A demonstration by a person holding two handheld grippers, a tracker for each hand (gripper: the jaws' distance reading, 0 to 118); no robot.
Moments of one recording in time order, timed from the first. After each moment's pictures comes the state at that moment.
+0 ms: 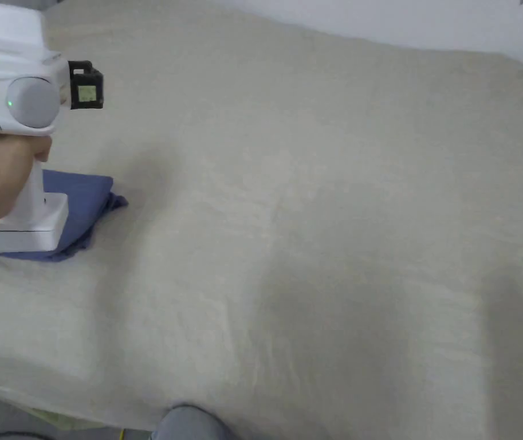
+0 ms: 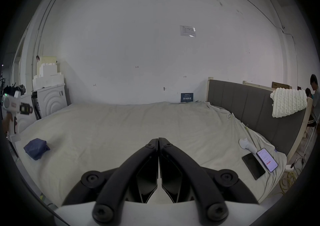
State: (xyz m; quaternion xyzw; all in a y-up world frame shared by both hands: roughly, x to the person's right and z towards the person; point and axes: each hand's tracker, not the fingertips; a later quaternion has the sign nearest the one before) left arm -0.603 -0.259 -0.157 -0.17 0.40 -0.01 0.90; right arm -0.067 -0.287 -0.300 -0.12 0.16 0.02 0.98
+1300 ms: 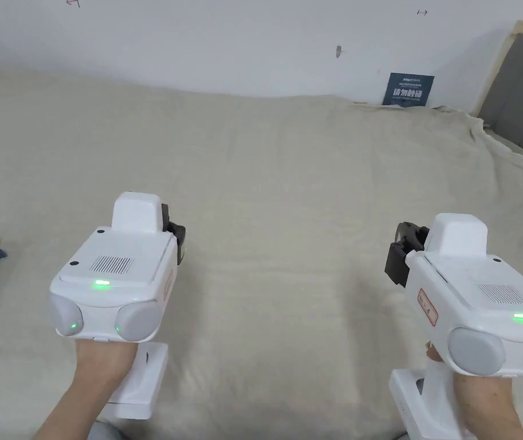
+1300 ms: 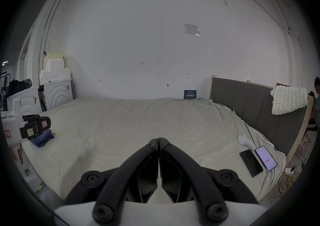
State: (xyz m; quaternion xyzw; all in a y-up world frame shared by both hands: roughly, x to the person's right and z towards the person) left arm -0.315 -0.332 -0.151 -0.12 0.19 0.01 0.98; right arm -0.018 -0.286 -0.248 -0.12 0.19 0.04 0.97
